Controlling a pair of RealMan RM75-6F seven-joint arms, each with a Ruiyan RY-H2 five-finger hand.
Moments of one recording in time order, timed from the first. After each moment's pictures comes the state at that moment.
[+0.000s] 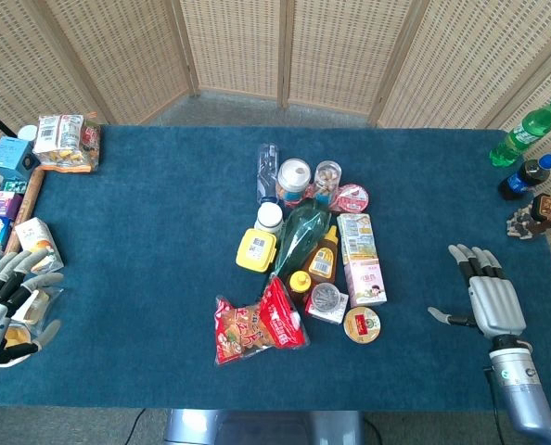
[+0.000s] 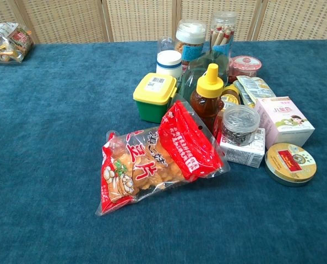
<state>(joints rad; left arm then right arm) -0.11 -0.88 0.03 -1.86 1.74 1.57 -0.22 0.26 -1.16 0.12 -1.69 -1.27 1.25 -0.12</state>
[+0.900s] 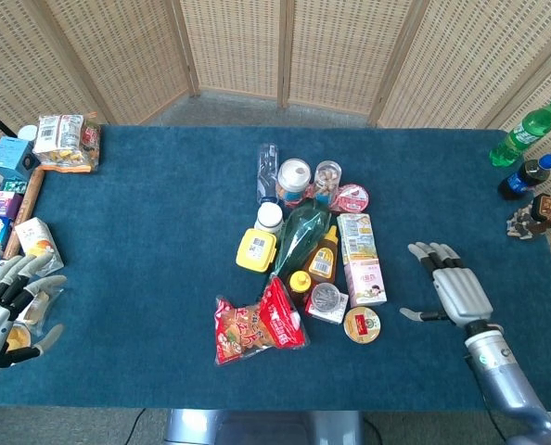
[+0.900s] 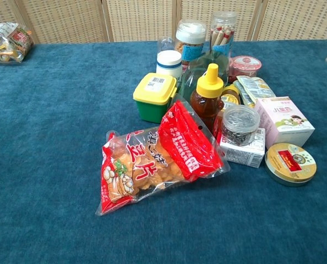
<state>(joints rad) -0.11 -0.88 0.04 -1.84 1.76 1.57 -0.26 0.39 -1.13 0.13 -1.73 -1.29 1.06 -0.09</state>
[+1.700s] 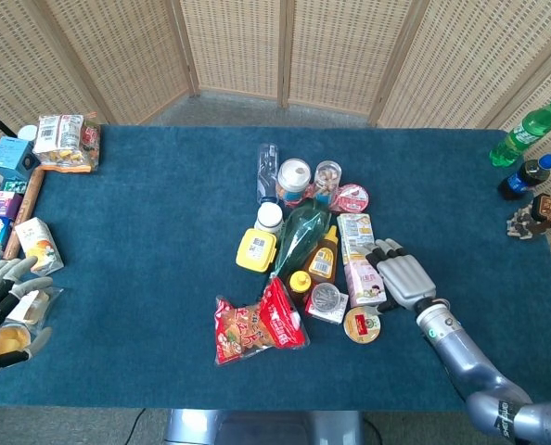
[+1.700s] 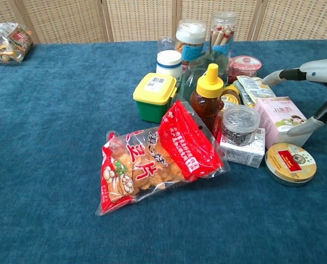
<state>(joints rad) -0.08 -0.88 0.05 -1.80 1.75 1.60 -0.29 0.61 -1.21 0.14 -1.71 -1.12 0.83 -0.31</state>
